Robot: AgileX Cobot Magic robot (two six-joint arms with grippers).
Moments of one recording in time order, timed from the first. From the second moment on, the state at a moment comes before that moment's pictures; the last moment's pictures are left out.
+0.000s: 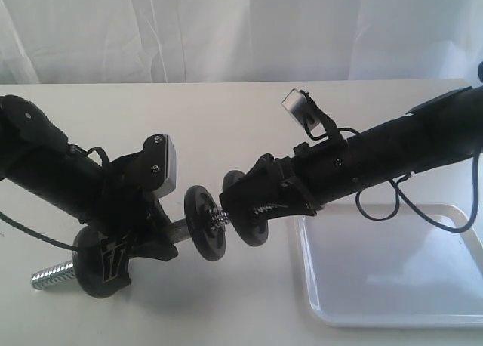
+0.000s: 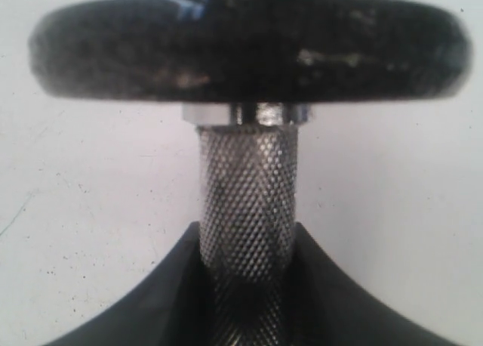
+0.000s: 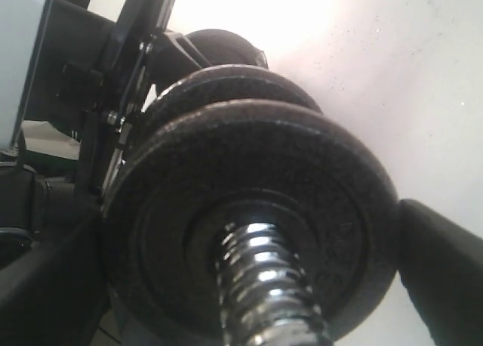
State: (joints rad) left arm -0.45 1.65 -0.89 -0.89 0.67 1.73; right arm 0.24 1.84 -0.98 1.34 1.12 -1.21
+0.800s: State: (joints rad) left arm -0.45 1.64 -0.89 -0.89 0.67 1.73; right arm 0.25 1.84 -0.98 1.38 1.10 -1.21
